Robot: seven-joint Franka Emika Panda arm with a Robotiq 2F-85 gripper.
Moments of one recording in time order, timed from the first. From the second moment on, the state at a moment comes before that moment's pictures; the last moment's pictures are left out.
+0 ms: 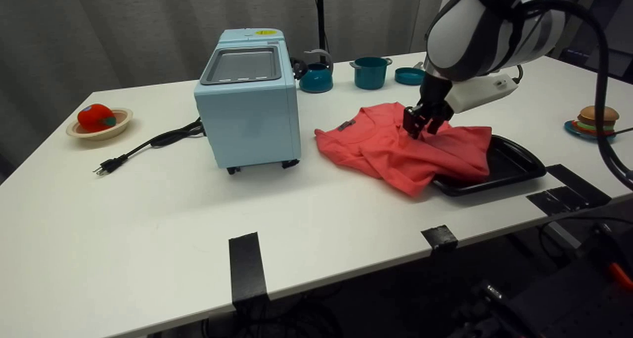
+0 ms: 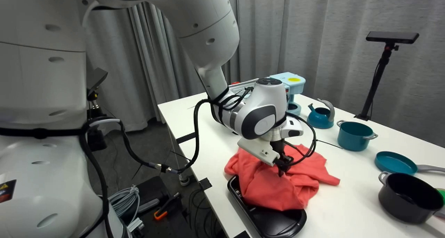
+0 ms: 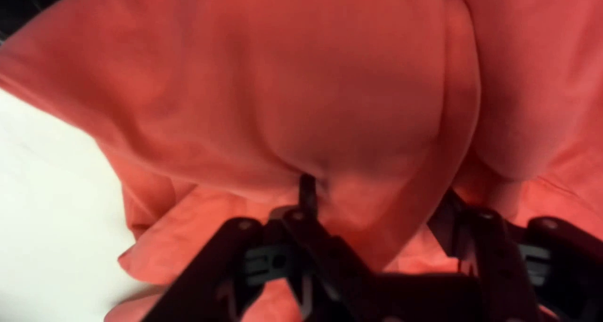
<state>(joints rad) -0.05 0.34 -0.01 -2.40 -0.06 2.88 -0.06</state>
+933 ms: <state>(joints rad) -0.05 0.13 -0.08 -2.51 -0.17 2.80 -0.01</state>
